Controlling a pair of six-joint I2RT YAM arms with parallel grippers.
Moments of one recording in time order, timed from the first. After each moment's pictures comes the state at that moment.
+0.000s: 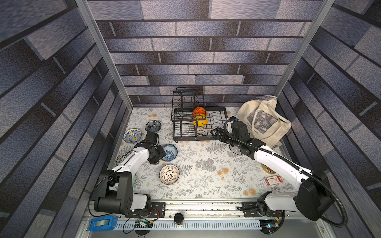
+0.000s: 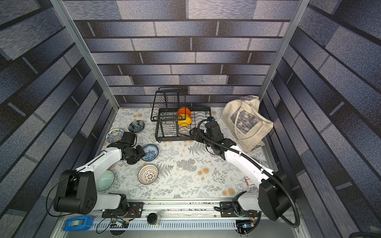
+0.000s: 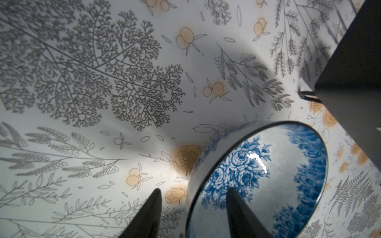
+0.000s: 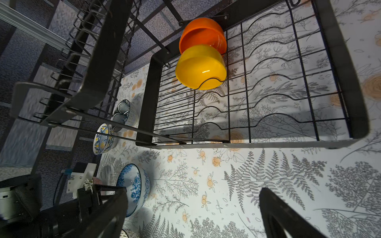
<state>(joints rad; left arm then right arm) -0.09 1.36 0.76 -0.60 0.16 -0.71 0.57 1.33 0.96 -0.22 -0.07 0.70</state>
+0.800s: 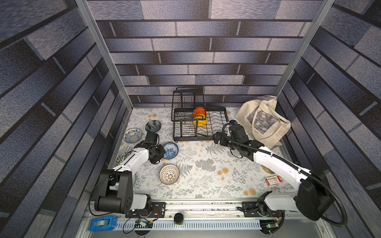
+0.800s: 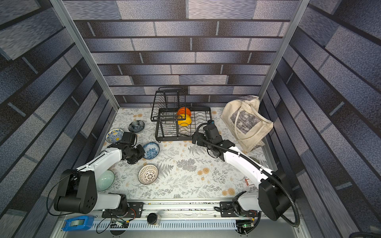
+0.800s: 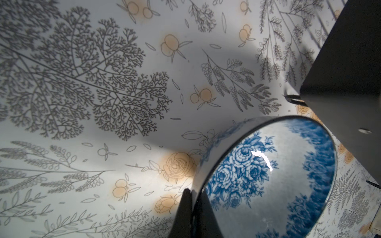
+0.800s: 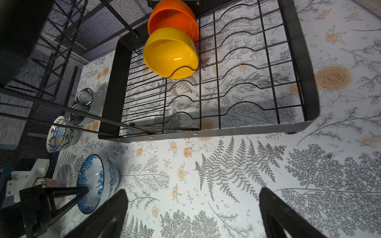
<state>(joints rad) -0.09 1.37 0.75 -0.55 0.18 -0.71 0.59 1.33 0.93 -0.30 0.04 0.64</state>
